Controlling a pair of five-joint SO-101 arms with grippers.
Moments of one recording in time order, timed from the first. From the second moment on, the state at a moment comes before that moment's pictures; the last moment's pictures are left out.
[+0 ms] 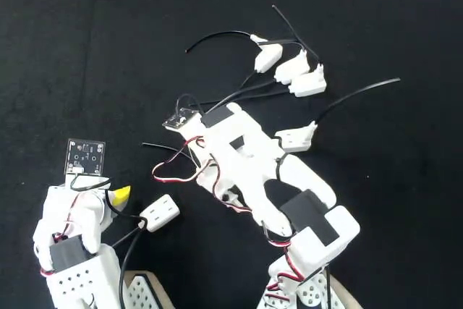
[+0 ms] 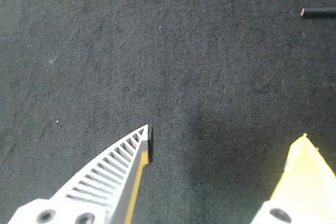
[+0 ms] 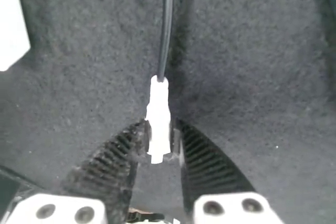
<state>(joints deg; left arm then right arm) -28.1 -104.1 96.0 63.1 -28.4 -33.6 9.3 24.5 78.6 12.8</state>
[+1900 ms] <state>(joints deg) -28.1 -104.1 96.0 61.9 -26.5 -37.0 -22.1 42.1 60.3 3.0</state>
